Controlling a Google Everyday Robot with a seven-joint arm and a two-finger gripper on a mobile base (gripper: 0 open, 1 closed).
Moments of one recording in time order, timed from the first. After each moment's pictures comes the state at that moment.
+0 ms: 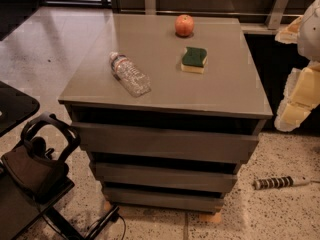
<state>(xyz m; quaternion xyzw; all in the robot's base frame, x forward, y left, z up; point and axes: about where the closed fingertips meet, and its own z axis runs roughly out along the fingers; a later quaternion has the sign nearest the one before) 0.438 -0.214 0.986 -0.60 0.78 -0.05 0.17</state>
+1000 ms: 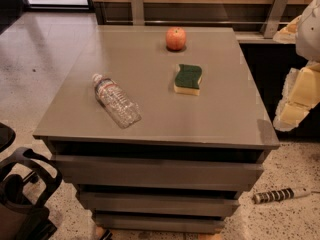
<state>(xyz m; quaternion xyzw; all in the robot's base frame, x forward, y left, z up) 0.438 -0.214 0.986 -0.60 0.78 -0.05 0.17</state>
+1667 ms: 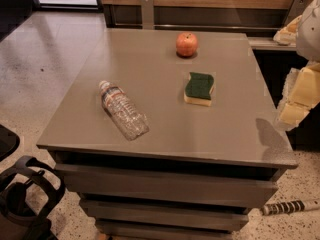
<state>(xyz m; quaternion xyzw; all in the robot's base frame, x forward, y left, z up) 0.438 -0.214 0.986 -0.60 0.78 -0.05 0.18</state>
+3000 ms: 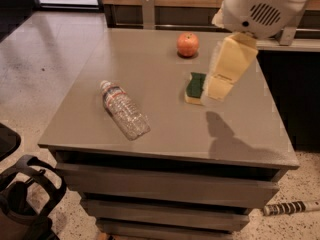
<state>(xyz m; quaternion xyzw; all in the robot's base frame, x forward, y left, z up) 0.463 -0.099 1.011 -0.62 0.76 0.02 0.20</state>
